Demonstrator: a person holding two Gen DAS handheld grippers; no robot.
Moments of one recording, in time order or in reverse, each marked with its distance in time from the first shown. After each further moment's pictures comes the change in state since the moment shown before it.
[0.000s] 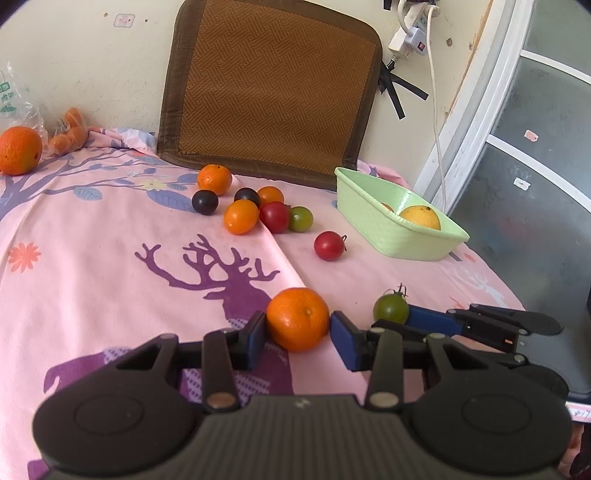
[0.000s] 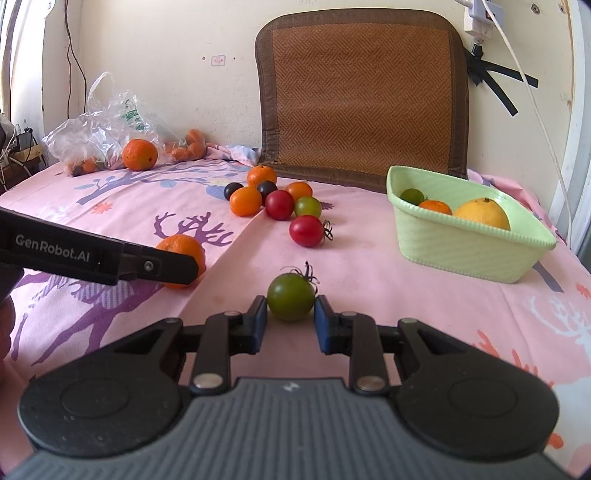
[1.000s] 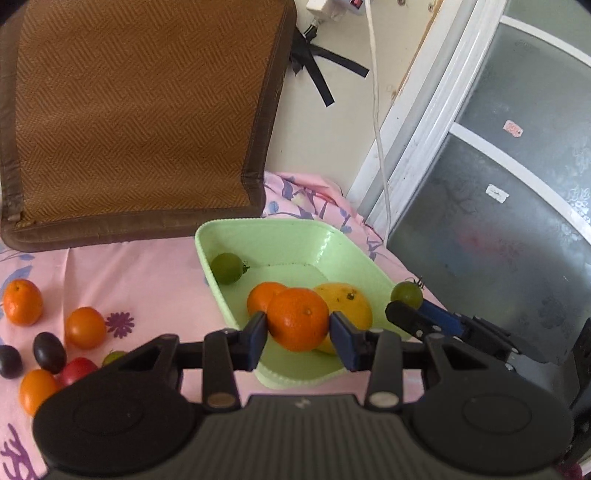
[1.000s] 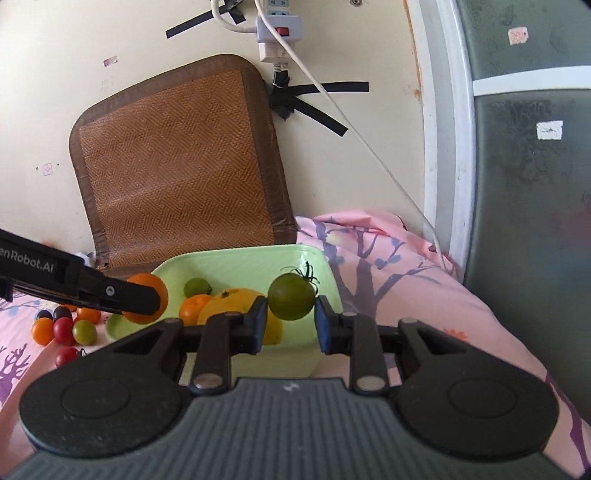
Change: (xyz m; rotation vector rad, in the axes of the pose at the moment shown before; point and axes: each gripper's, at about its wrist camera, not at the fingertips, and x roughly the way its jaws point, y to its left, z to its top) left arm 0.143 -0.099 0.120 0.089 0.115 -0.163; right arm 0.008 -0.163 0.024 0.265 -0.193 -0.279
